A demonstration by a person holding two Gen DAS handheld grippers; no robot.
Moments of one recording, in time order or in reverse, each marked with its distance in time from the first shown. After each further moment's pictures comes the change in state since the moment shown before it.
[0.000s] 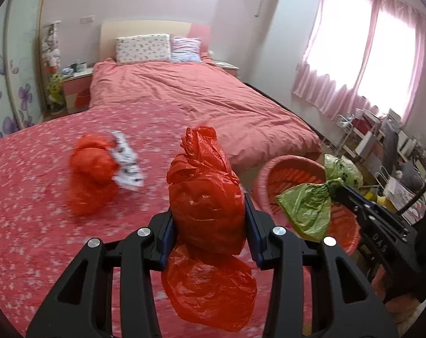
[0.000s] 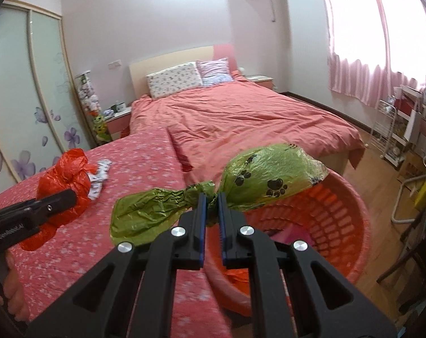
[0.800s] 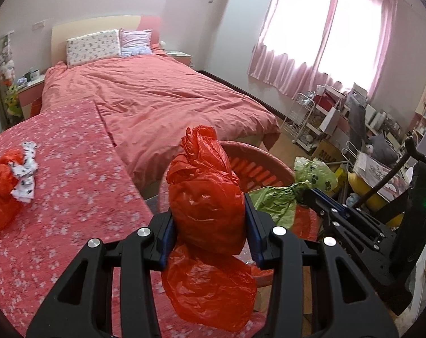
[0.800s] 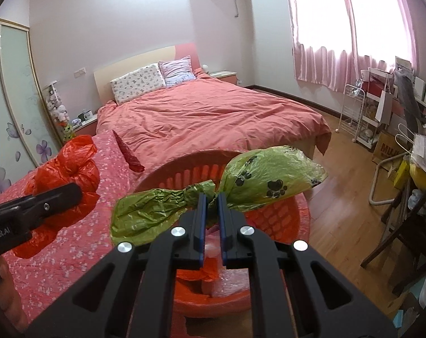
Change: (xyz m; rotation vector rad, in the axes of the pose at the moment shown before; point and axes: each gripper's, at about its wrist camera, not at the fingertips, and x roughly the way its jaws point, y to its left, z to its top) left arm 0.051 -0.114 -0.006 0.111 0.056 -0.169; right arm -0.001 -0.098 -0.016 0.089 0.006 -0.129
